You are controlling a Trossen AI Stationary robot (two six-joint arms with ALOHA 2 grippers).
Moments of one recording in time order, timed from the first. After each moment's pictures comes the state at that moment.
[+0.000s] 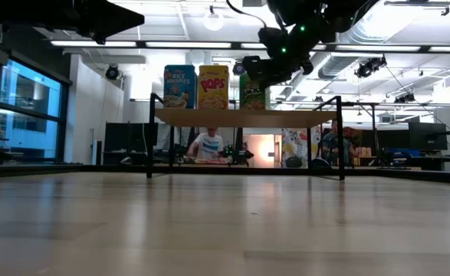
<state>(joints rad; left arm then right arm) -0.18 0.68 0.30 0.47 -0.43 0.24 -0.28 1.57 1.06 0.05 0.79 0.08</state>
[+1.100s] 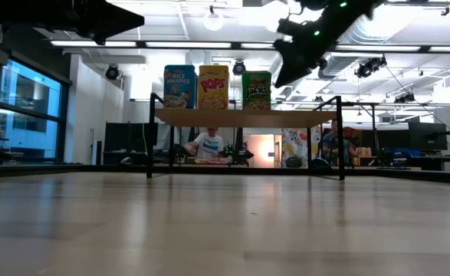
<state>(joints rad) -0.18 0.68 0.30 0.46 -0.43 0.24 -0.22 1.34 0.99 -0.29 0.49 0.07</state>
